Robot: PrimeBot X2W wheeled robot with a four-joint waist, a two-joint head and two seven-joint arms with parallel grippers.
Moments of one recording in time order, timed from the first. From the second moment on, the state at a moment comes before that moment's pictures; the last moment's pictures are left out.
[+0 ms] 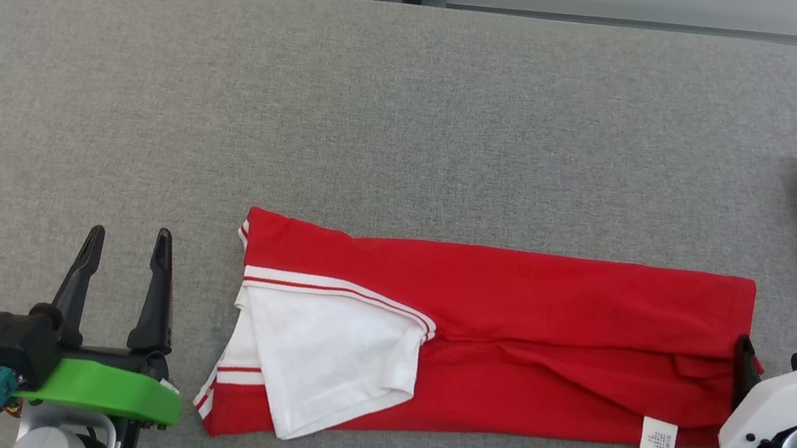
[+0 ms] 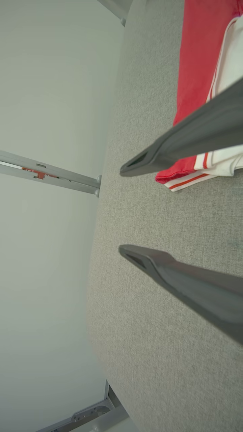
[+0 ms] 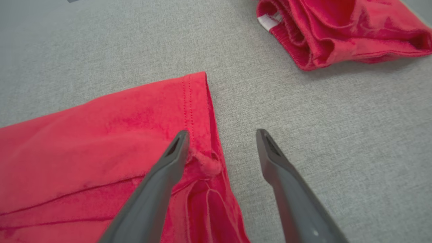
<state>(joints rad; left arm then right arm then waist) -0.08 0.05 0.00 0.15 -0.27 -0.12 -0.26 -0.19 -0.07 -0.31 0.26 0.15 0.13 0.31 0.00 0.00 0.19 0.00</state>
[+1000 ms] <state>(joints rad) -0.08 0.05 -0.01 0.19 -0.28 -0.12 -0.26 -0.23 -0.12 -0.27 0.39 0.19 0.13 0.30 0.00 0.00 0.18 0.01</state>
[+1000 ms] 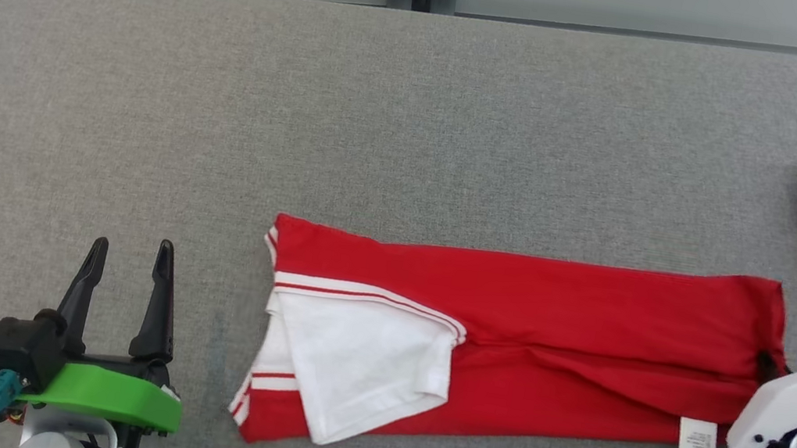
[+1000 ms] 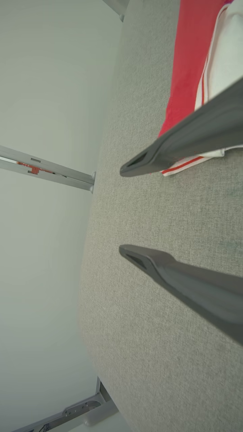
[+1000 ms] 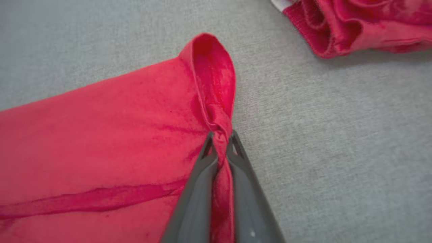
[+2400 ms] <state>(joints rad) -0.17 0.05 -0.12 0.27 -0.31 -0.10 -0.26 -0.25 -0.05 0.30 0.22 0.21 0.13 0.38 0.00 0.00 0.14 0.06</state>
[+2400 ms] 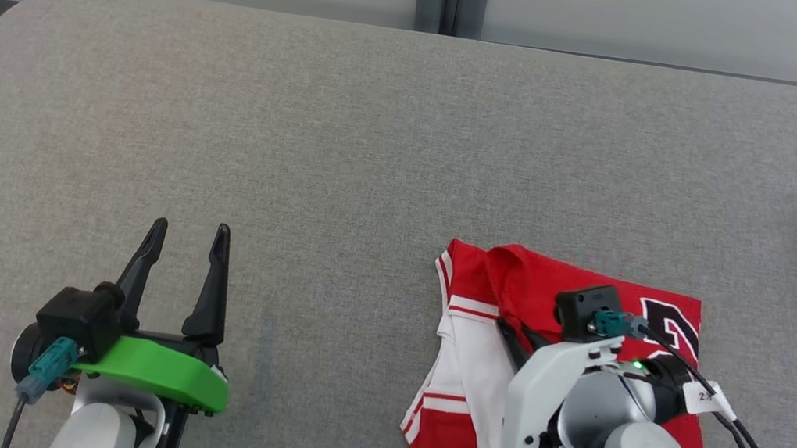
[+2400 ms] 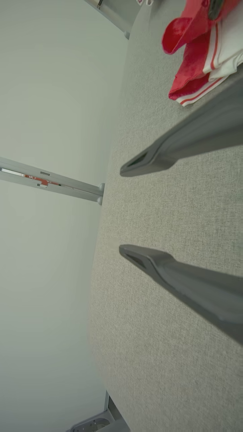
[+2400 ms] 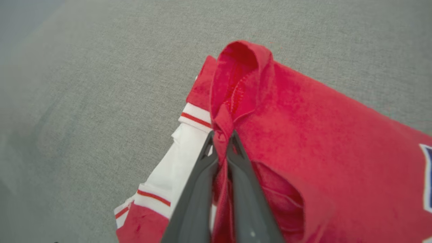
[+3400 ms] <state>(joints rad) -0.17 0.05 -0.10 0.26 -0.31 -0.09 -0.26 -0.29 -0.08 0.12 0.07 0.22 0.13 0.00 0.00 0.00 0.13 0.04</state>
